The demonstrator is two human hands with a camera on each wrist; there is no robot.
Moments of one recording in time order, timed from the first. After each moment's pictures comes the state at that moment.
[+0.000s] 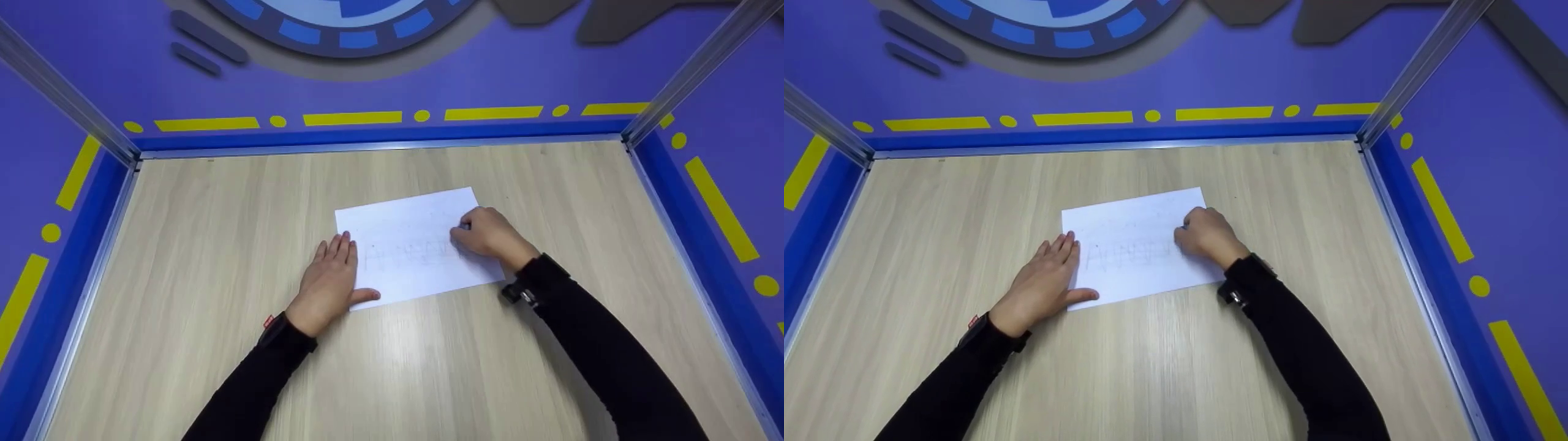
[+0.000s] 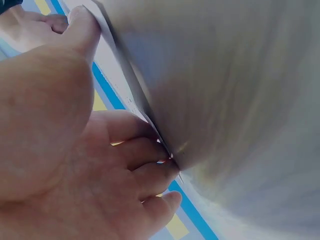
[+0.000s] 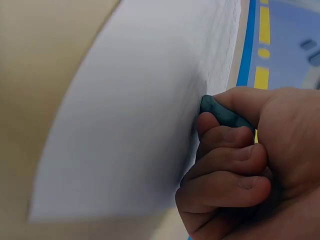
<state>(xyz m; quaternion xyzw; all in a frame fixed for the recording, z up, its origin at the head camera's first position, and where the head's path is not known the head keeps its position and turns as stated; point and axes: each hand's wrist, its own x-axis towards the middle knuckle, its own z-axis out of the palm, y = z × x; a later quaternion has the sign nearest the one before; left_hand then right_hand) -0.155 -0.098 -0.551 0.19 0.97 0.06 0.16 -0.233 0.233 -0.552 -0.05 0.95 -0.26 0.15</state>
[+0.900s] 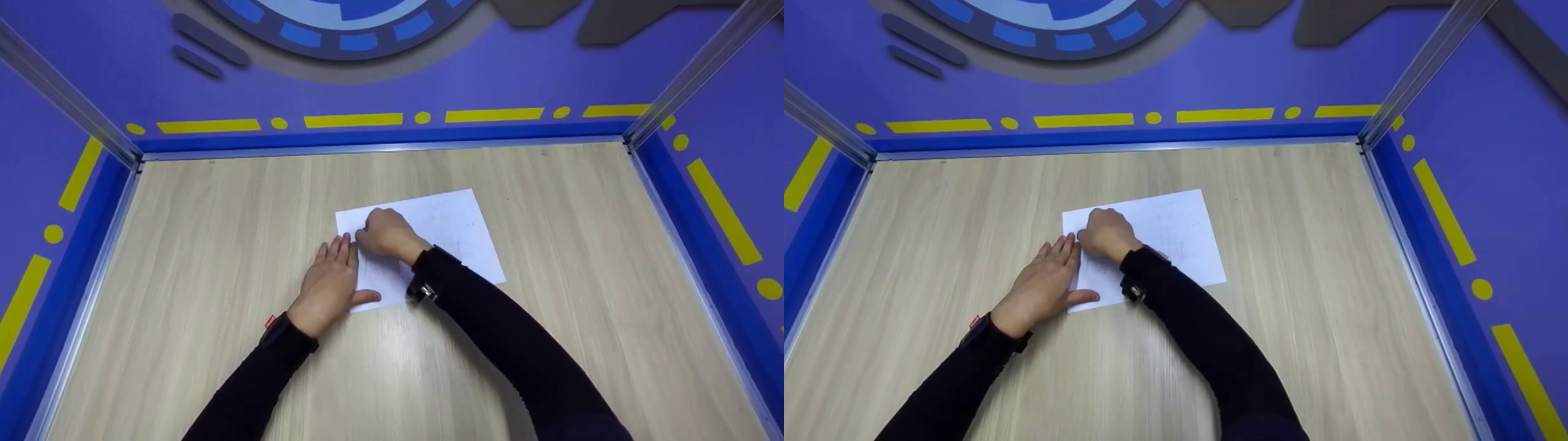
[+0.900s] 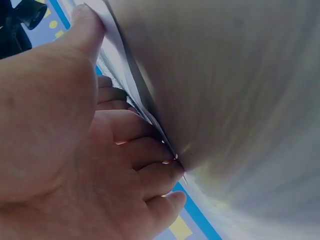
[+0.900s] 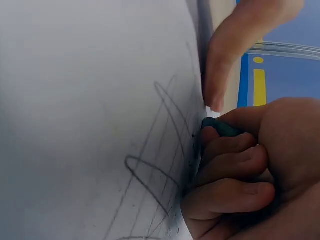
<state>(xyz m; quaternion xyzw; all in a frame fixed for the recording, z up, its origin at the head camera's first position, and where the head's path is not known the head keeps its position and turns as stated) -0.158 -0.095 -0.552 0.19 0.97 0.05 0.15 -0.259 0.064 -0.554 -0.10 0.94 -0.25 0.21</state>
